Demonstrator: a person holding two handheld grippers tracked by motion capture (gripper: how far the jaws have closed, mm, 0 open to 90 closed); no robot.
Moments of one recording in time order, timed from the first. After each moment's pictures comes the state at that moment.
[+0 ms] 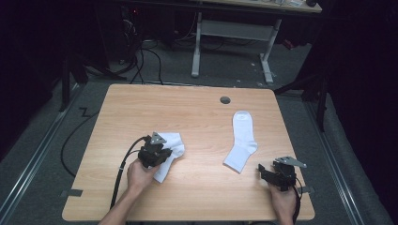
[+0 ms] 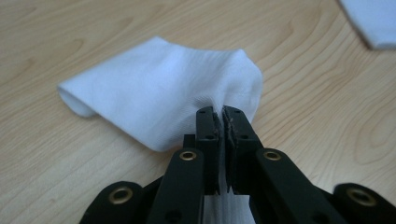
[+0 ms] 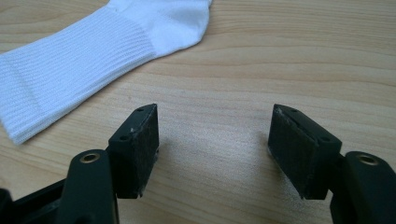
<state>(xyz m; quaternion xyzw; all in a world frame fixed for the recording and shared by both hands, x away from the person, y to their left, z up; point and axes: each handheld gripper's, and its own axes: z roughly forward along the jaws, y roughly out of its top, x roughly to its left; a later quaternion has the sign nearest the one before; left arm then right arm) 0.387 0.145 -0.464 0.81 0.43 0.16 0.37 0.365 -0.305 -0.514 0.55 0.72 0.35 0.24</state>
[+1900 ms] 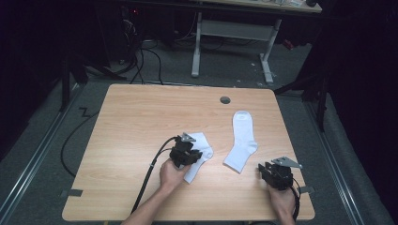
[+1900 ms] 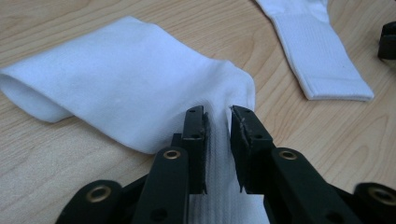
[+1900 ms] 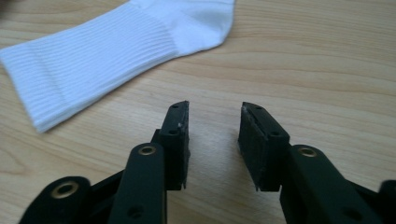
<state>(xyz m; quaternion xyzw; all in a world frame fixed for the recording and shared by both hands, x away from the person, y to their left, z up) 0.411 0.058 -0.487 0.81 0.43 0.09 0.40 0.361 -0.293 -0.512 0.52 0.74 0.34 0.24</state>
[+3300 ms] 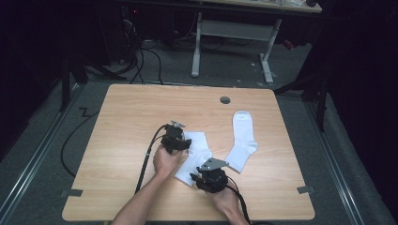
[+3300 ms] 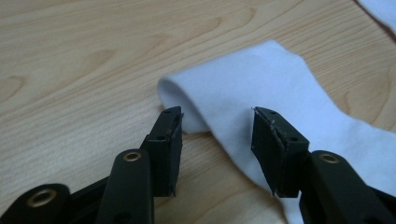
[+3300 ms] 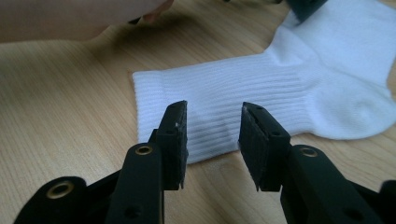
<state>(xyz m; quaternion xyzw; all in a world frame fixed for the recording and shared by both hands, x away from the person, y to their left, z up) 0.462 0.087 -0.491 0.77 0.50 0.15 0.36 0.342 -0.094 -0.501 0.31 0.85 0.40 0.14</state>
